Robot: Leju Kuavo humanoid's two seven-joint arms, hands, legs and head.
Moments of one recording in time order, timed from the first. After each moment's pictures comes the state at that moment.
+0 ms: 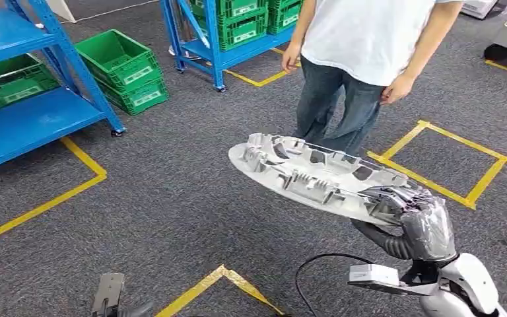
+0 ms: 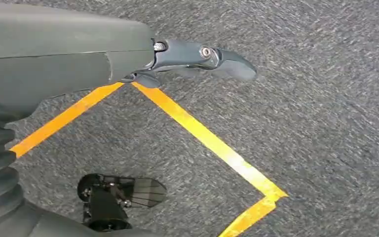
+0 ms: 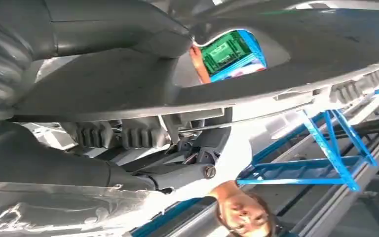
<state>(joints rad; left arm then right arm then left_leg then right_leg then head) -0.14 -0.14 0.75 -0.23 -0.54 0.37 -0.48 0.02 -0.37 0.40 -1.81 0.67 -0.40 -0.46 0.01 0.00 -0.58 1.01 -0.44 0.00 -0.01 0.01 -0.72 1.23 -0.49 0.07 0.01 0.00</state>
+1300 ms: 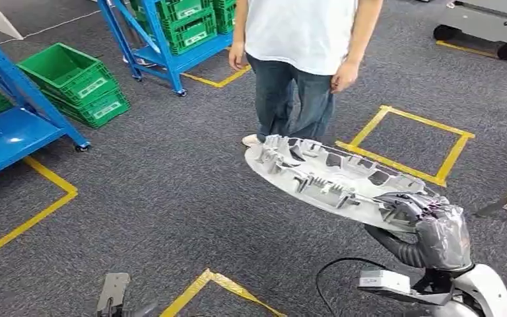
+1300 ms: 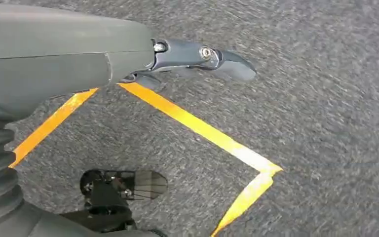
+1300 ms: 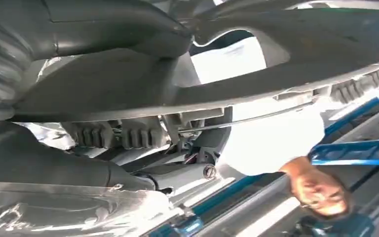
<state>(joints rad) -0.14 -0.14 0.75 -0.23 -0.56 0.37 -0.47 0.10 -0.37 0.34 -1.87 0.70 -0.41 -0.44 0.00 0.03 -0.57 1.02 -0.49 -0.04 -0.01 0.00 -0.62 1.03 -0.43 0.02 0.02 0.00</state>
